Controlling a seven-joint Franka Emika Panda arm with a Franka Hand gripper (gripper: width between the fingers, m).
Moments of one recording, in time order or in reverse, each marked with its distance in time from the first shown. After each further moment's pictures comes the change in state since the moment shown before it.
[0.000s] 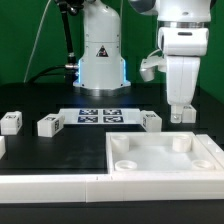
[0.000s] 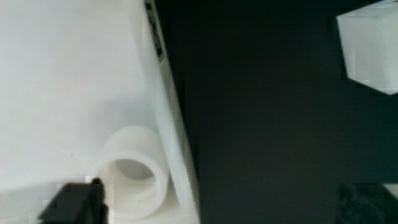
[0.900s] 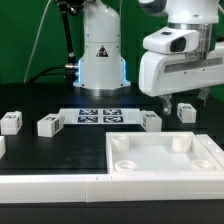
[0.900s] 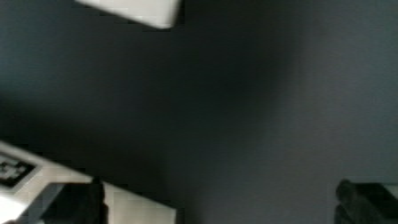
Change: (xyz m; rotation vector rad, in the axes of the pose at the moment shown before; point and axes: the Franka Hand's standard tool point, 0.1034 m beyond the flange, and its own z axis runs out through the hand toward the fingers) arm 0.028 -0.047 0.004 0.034 -0.015 0.961
